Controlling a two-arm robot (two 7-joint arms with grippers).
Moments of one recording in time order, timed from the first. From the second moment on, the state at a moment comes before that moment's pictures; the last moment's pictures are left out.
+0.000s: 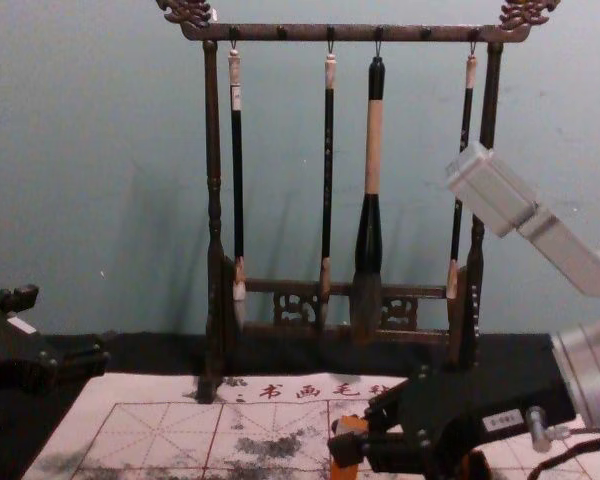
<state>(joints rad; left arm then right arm) -0.20 0.60 0.45 -1.41 -0.25 -0.12 0.03 0.69 0.45 -0.81 -1.11 0.35 0.06 0.92</state>
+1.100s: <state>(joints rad) -0.20 0.60 0.45 -1.41 -0.25 -0.12 0.03 0.69 0.46 -0.81 -1.12 0.32 0.07 0.92</state>
